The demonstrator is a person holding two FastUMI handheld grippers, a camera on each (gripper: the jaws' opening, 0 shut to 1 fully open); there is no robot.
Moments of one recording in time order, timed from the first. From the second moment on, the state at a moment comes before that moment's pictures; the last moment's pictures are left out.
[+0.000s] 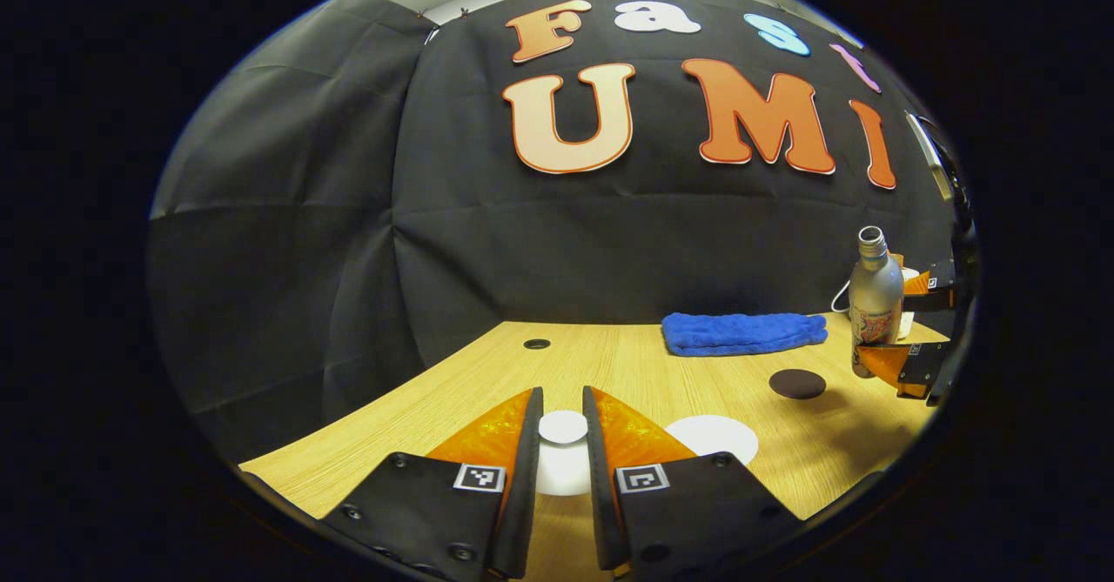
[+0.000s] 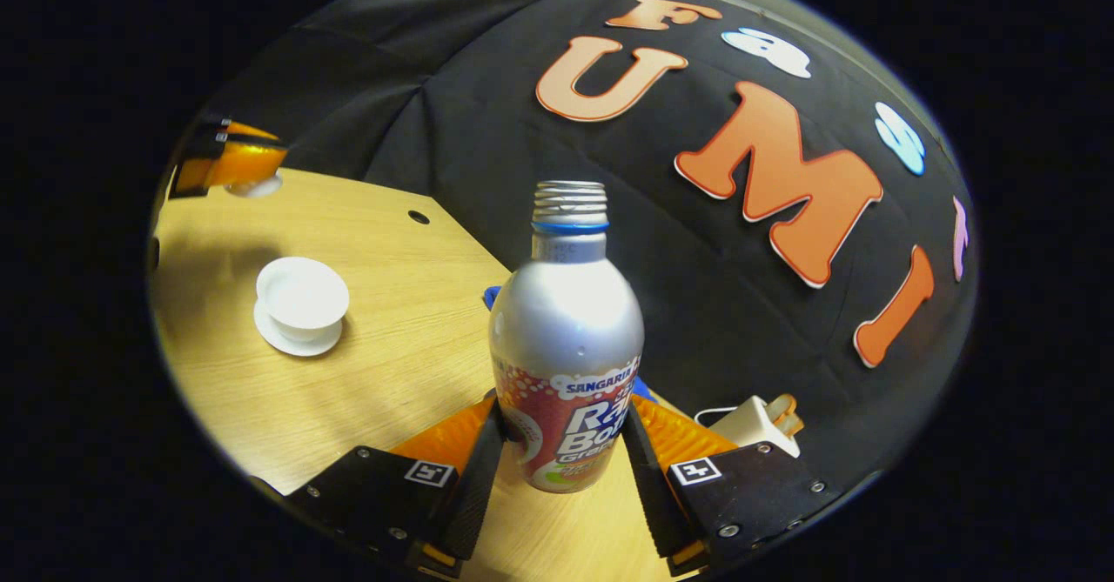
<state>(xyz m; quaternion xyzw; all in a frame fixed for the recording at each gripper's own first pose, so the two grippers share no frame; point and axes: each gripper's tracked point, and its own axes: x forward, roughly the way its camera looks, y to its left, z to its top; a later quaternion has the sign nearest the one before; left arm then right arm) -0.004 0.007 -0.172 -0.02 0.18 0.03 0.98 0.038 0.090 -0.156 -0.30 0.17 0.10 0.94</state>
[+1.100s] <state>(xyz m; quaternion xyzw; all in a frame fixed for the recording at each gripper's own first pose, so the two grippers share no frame) -0.015 0.014 -0.175 -0.02 0.19 0.05 0.98 0.023 0.117 -0.136 -0.59 0.03 0.12 0.80</state>
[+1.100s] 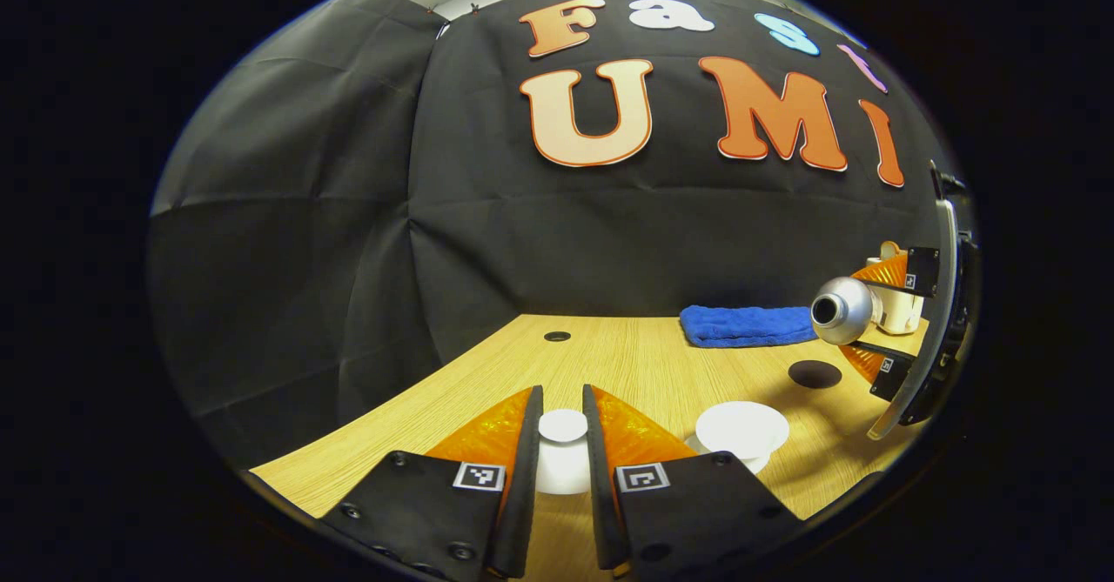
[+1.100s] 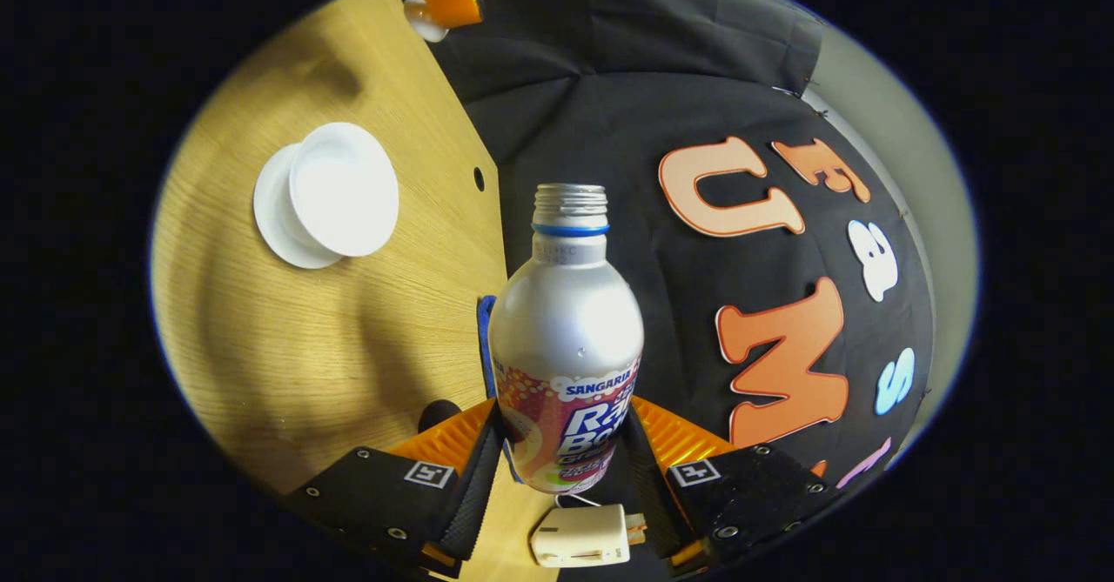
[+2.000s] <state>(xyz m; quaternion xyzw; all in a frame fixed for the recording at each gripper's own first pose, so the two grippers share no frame) -0.016 0.015 -0.178 -0.02 0.20 0.06 0.98 0.018 0.125 -0.129 -0.71 -0.09 0.09 0.69</state>
